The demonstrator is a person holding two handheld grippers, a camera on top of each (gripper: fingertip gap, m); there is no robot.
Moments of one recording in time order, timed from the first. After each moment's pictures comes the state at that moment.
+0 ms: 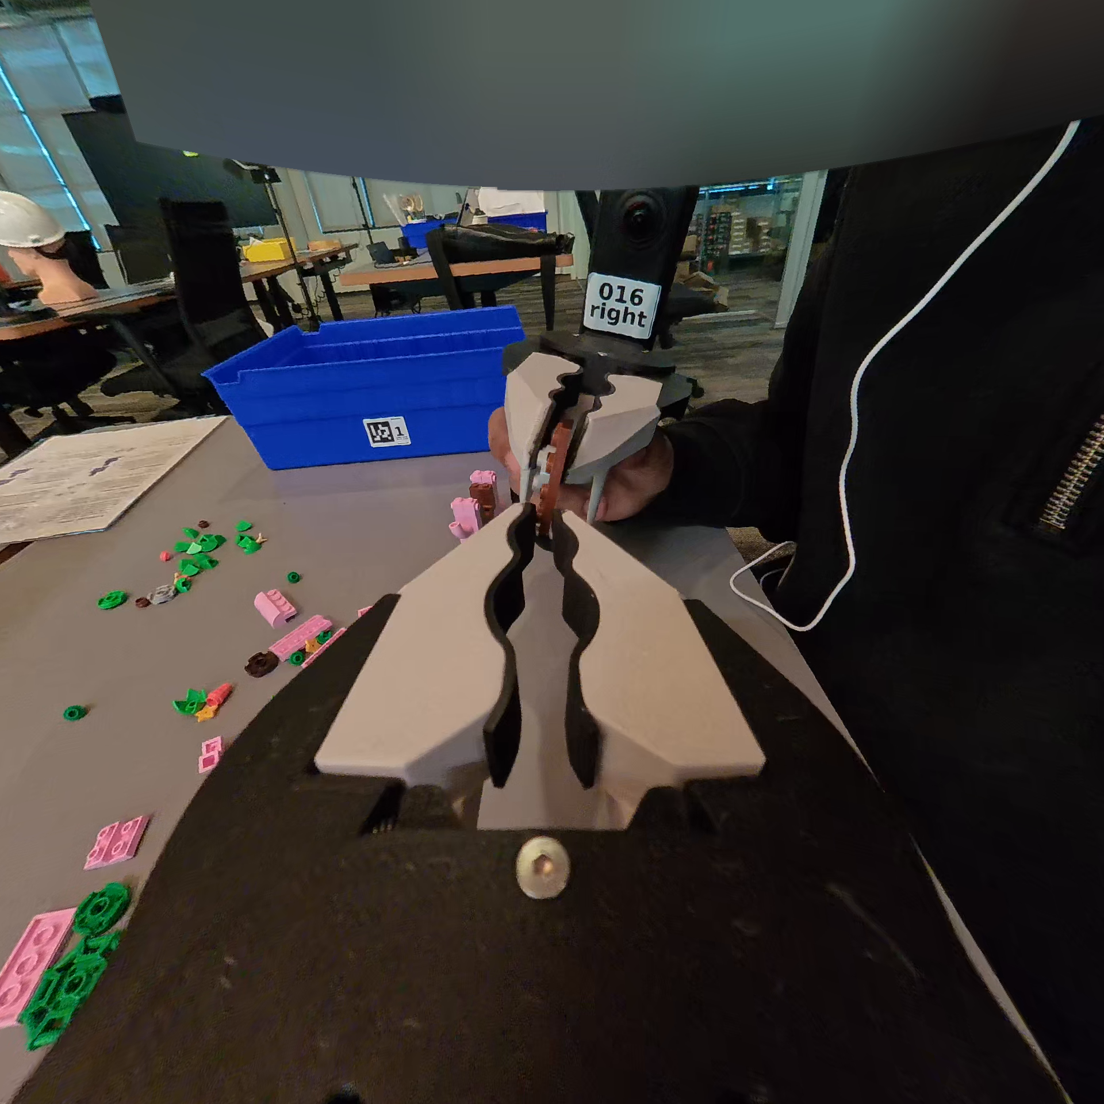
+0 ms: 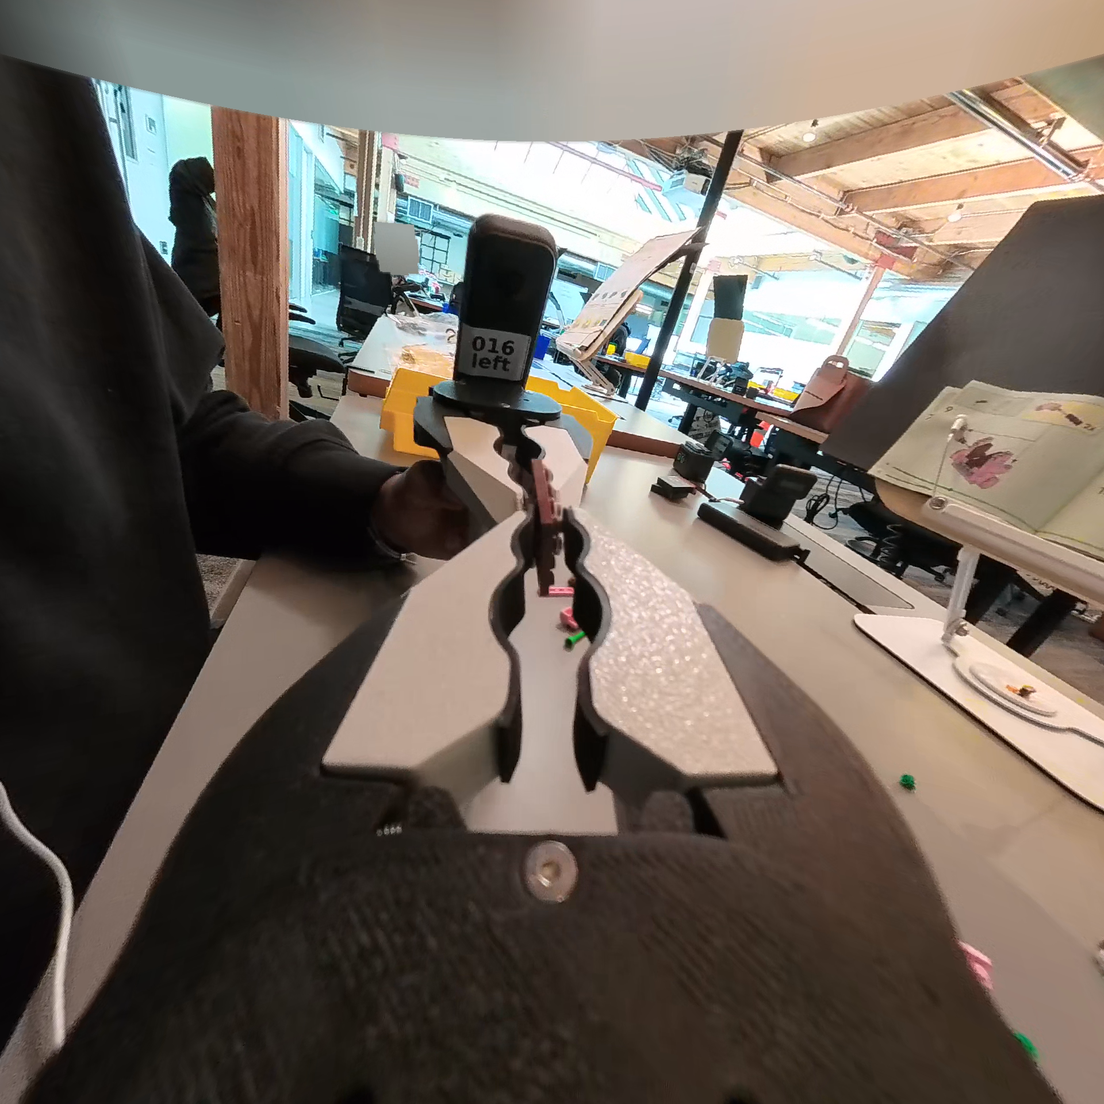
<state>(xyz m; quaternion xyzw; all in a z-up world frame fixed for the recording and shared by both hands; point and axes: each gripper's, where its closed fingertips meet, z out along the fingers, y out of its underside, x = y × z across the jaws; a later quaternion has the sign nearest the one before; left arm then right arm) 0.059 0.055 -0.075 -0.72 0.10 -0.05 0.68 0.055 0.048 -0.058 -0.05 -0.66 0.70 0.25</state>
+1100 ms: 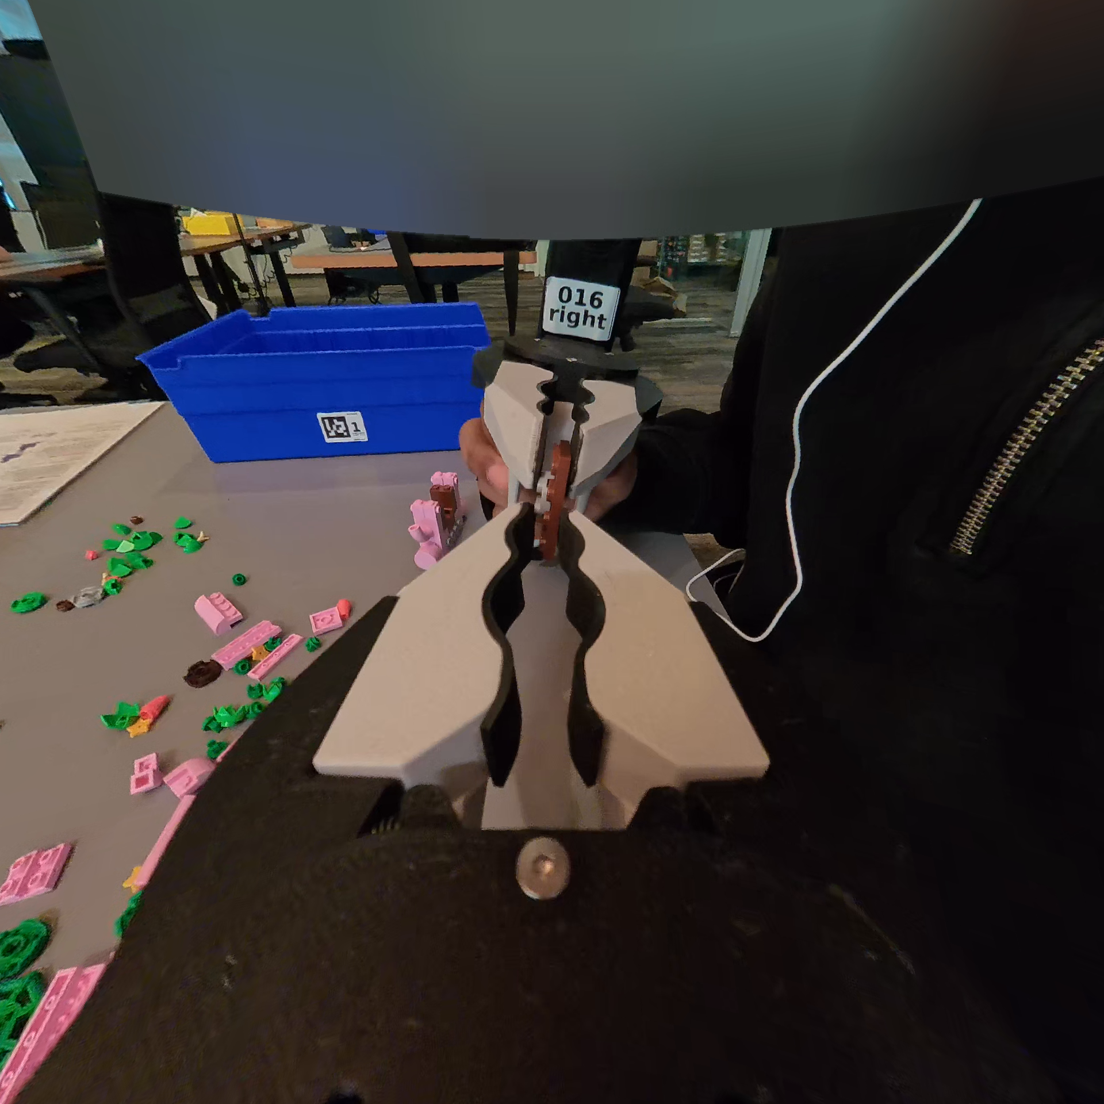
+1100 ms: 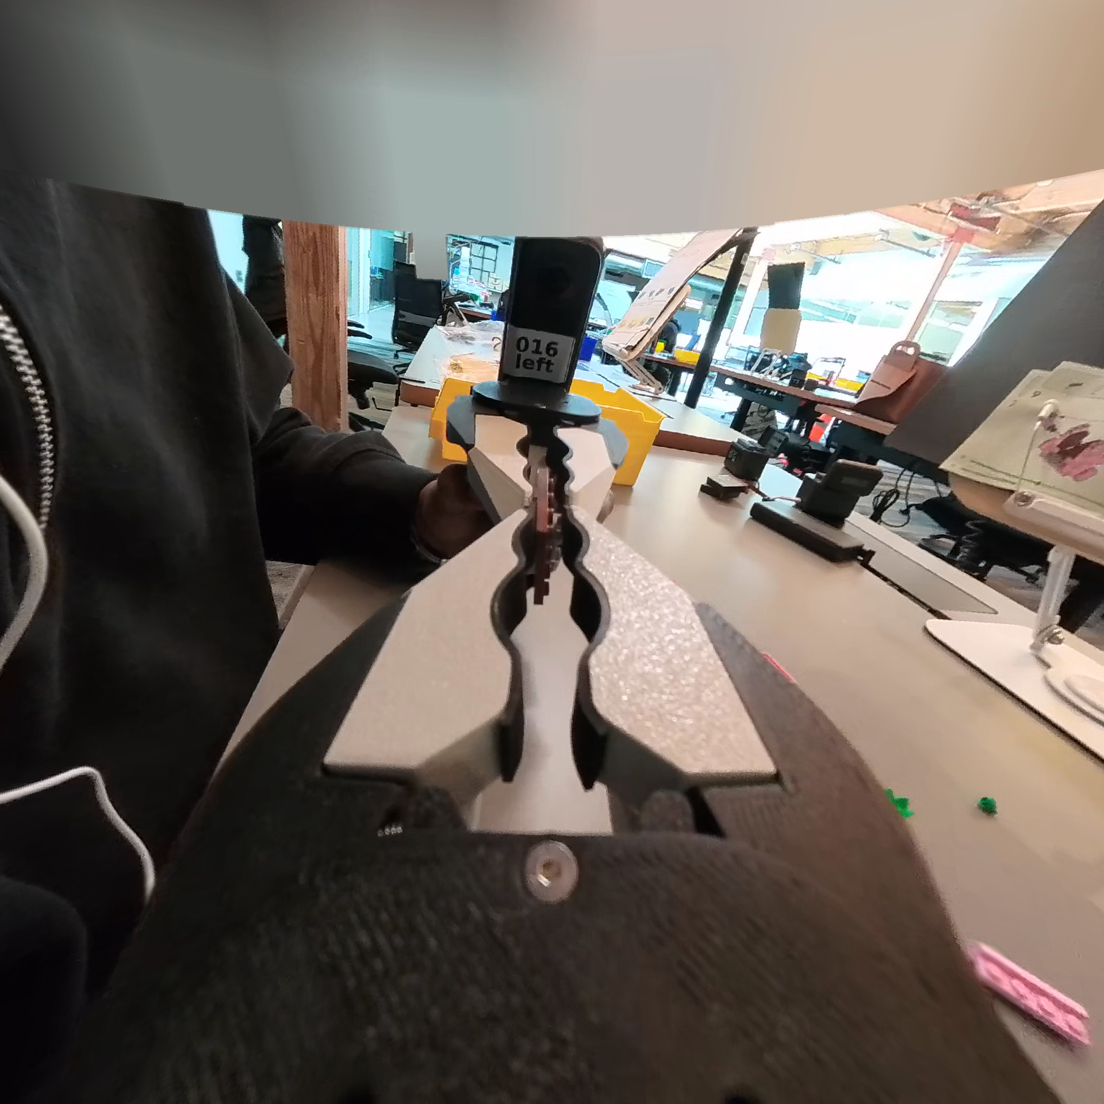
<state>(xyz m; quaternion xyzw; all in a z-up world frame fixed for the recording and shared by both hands) 0.071 0.055 -0.072 -0.72 0.10 -0.09 0.67 0.065 0.042 -0.059 -0.05 -0.67 0.71 0.20</state>
